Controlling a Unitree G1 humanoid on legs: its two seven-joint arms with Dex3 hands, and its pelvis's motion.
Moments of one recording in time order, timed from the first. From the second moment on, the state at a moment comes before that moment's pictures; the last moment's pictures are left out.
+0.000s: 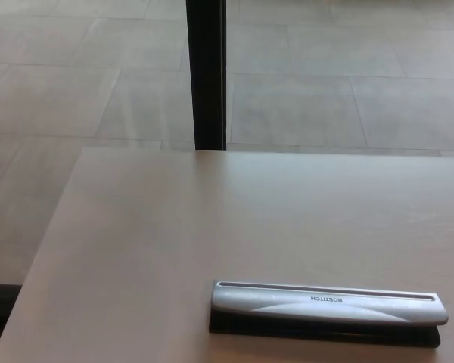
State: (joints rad) left_arm 0.29 0.40 0.47 0.91 -0.11 0.04 -0.01; right_arm 0.23 -0.33 -0.62 0.69 0.13 0.00 -0.06
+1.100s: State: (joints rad) left_arm -0.37 0.43 0.71 0.10 -0.34 0.20 0.15; right_arm -0.35 -0.59 -0.98 0.32 0.43 0.16 -0.19
